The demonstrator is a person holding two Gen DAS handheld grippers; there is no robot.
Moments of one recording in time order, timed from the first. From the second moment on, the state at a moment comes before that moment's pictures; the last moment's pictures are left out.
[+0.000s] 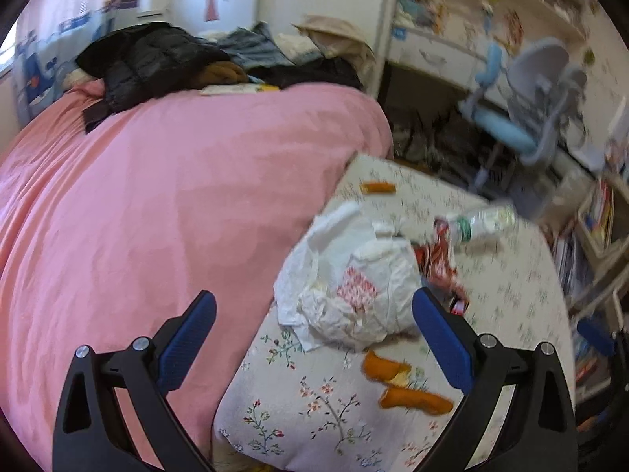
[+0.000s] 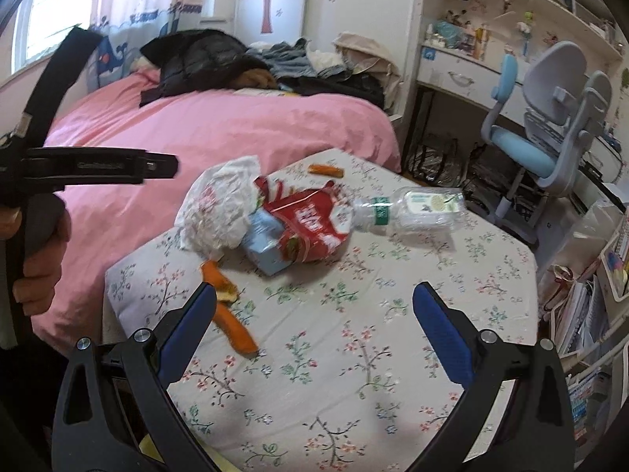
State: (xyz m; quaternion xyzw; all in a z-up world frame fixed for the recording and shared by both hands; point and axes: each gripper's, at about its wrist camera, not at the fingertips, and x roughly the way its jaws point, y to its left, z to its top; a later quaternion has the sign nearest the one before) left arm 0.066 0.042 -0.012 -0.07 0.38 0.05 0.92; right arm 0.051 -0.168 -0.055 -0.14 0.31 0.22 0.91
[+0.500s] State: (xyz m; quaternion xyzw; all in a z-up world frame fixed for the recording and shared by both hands) left arm 0.114 0.044 -0.039 -0.04 0.39 -0.06 0.92; right arm 0.068 -0.116 -0.108 -0.15 0.38 0.28 0.87
